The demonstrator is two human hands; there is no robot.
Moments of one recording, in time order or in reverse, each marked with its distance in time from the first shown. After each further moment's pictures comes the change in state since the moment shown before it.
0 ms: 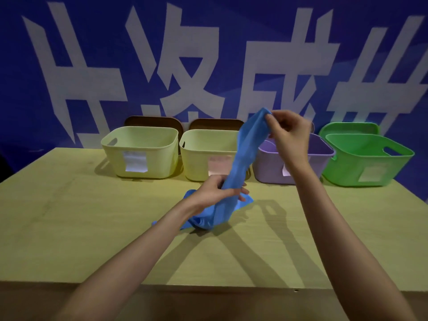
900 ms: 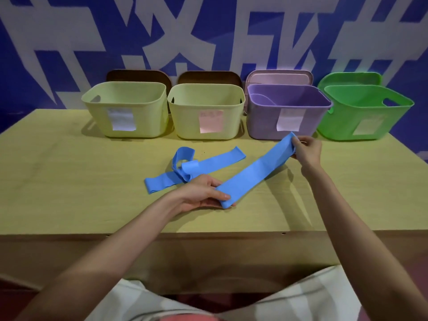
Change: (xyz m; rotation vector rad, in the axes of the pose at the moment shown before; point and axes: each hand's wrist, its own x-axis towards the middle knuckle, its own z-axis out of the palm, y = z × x) left_hand -0.056 -0.051 0.030 -0.187 -0.141 -0.451; right_hand -0.081 0.157 -0.080 -0.181 0.120 0.697
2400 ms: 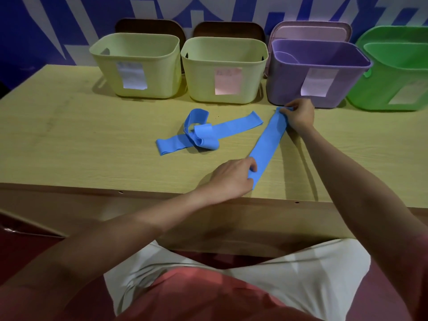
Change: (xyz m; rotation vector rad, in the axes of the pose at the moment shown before) left_hand -0.009 -0.020 0.064 1.005 0.360 0.171; right_hand 0.023 0.020 0.059 -0.550 -0.160 -0.261
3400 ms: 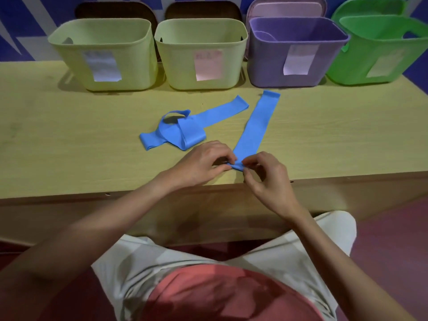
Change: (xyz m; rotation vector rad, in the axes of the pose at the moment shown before) left_hand 0.010 -0.074 -0.007 -0.033 0.129 0.596; right_hand -0.253 -0.043 -0.023 0.171 -0.141 -0.355
